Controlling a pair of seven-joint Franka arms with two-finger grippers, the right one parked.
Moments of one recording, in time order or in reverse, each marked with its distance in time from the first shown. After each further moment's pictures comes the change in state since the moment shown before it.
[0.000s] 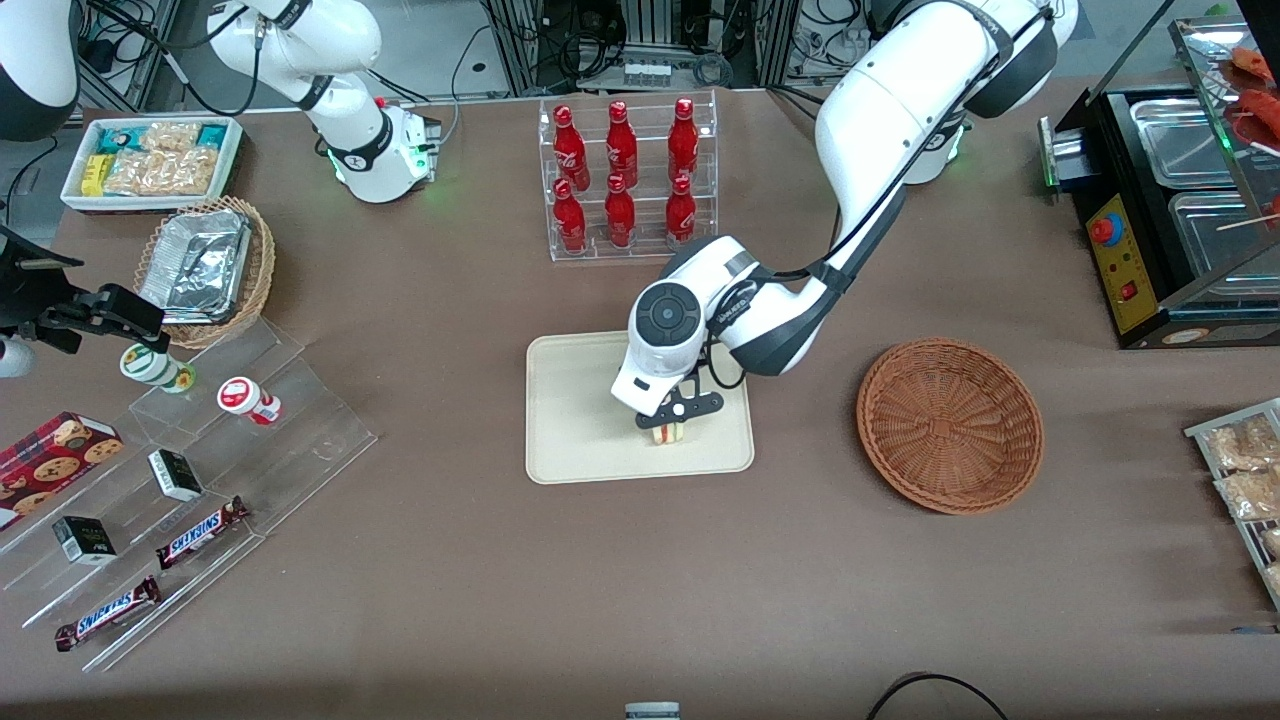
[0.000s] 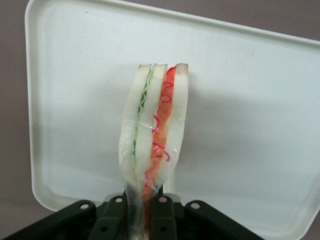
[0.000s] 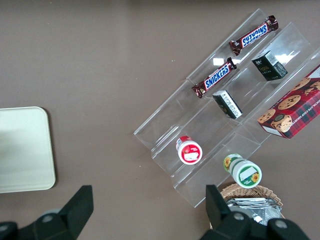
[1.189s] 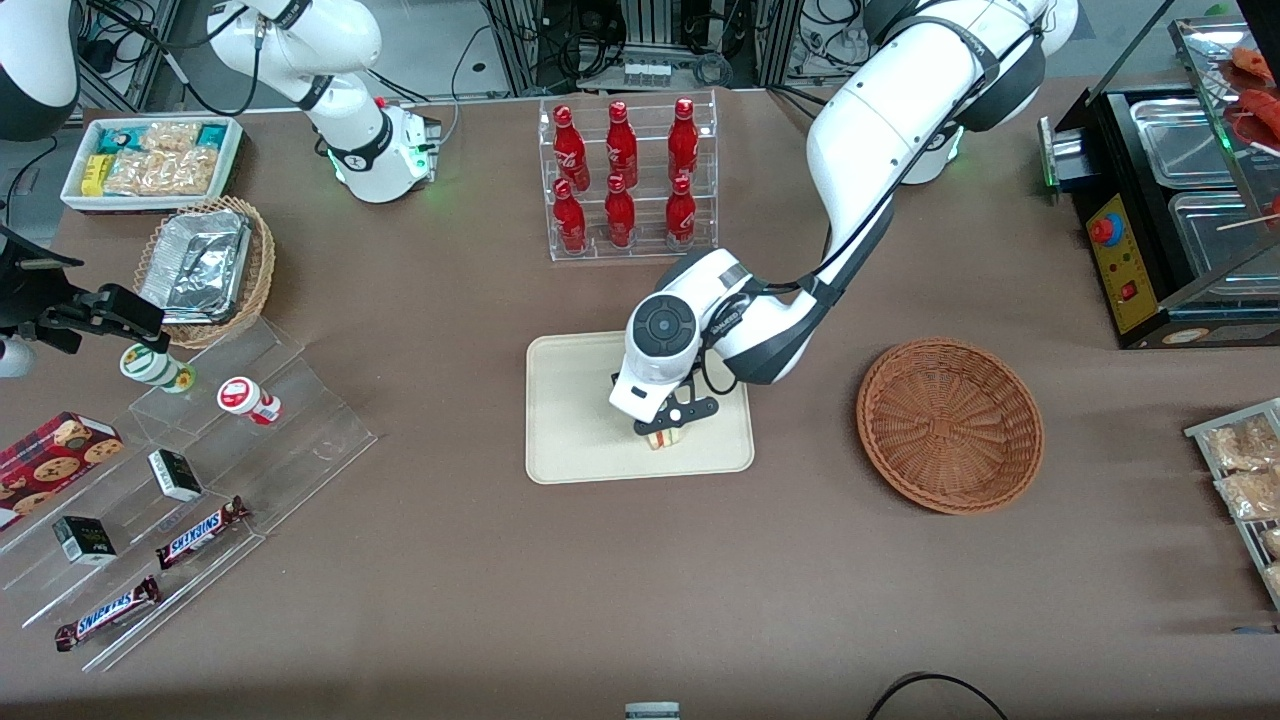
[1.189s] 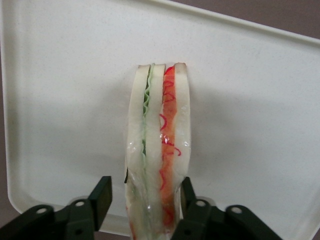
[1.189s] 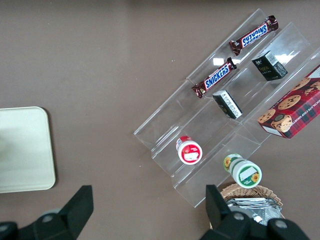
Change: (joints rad) arm -0.006 0.042 0.000 0.011 0.002 0.037 -0.037
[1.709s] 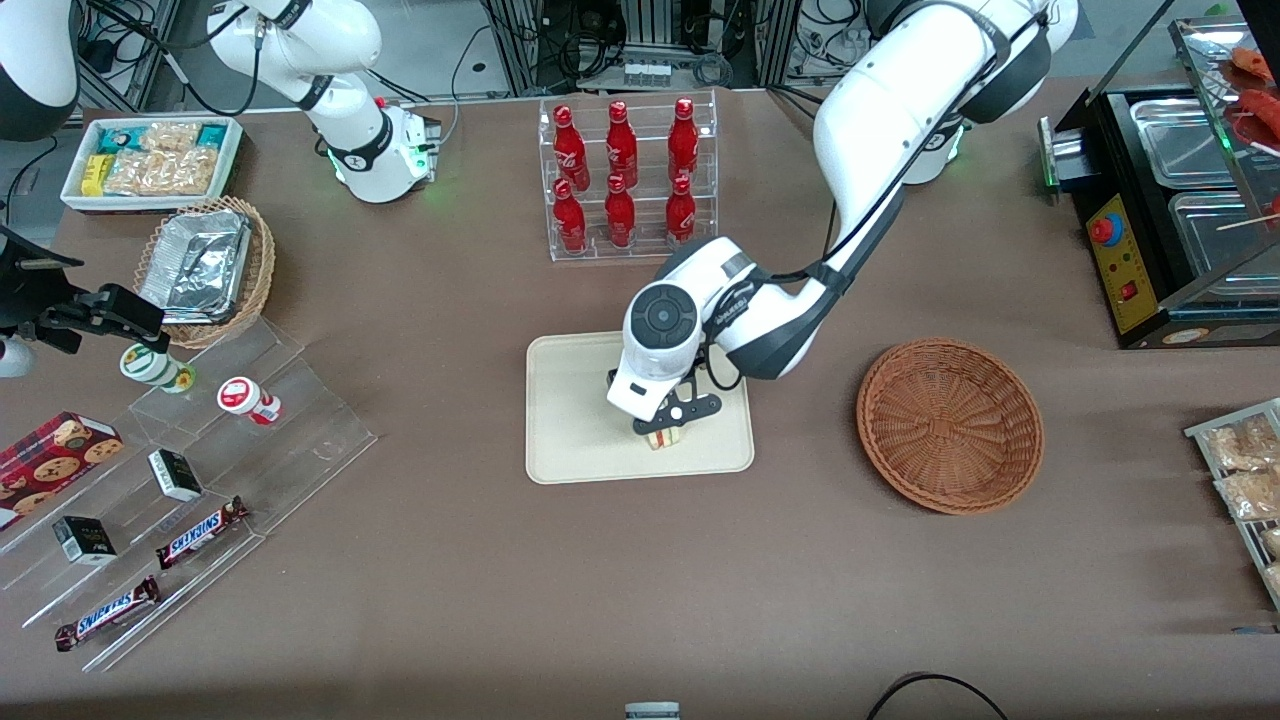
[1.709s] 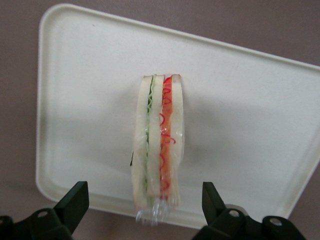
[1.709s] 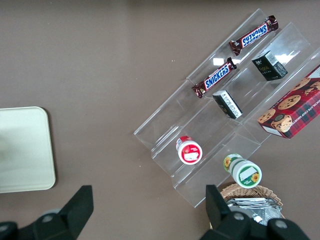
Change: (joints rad) arm 0.001 -0.065 -0.003 0.067 0.000 -0.128 0.000
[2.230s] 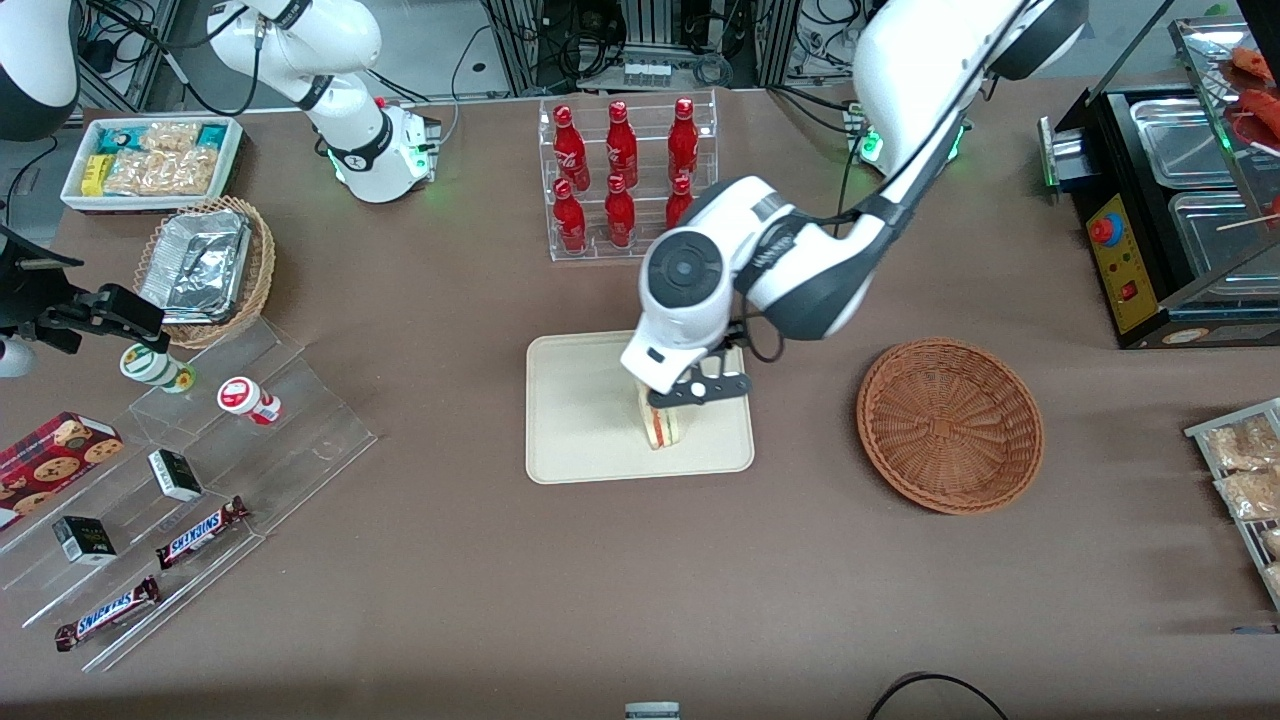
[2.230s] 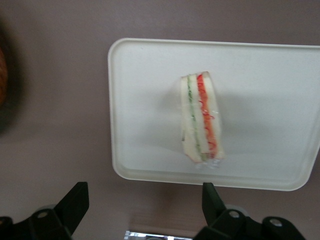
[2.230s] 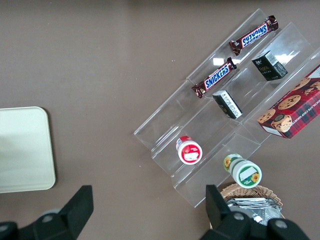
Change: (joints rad) arm 0.070 -0.138 0.003 0.020 -0.016 -0.238 0.279
